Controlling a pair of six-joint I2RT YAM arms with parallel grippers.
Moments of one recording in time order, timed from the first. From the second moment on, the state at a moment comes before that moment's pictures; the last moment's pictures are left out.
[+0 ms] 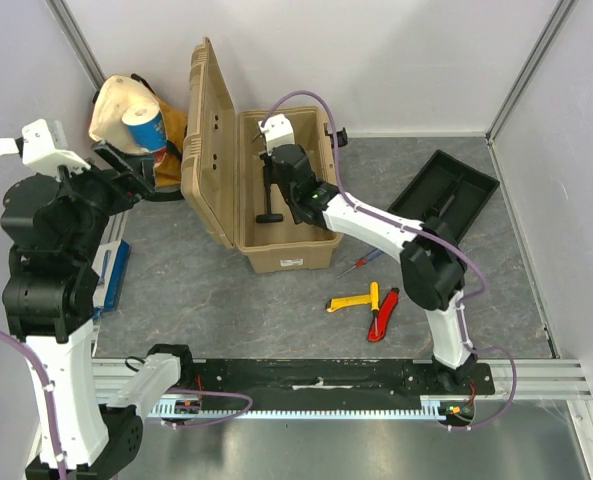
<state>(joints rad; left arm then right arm) -0.04 0.93 1.70 -0.85 -0.05 -0.40 0.82 2.02 1.74 0.14 0.51 -0.03</state>
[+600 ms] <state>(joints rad) -0.04 0.93 1.67 -0.84 -0.04 -0.40 0.71 2.45 1.90 0.08 0.48 0.09</state>
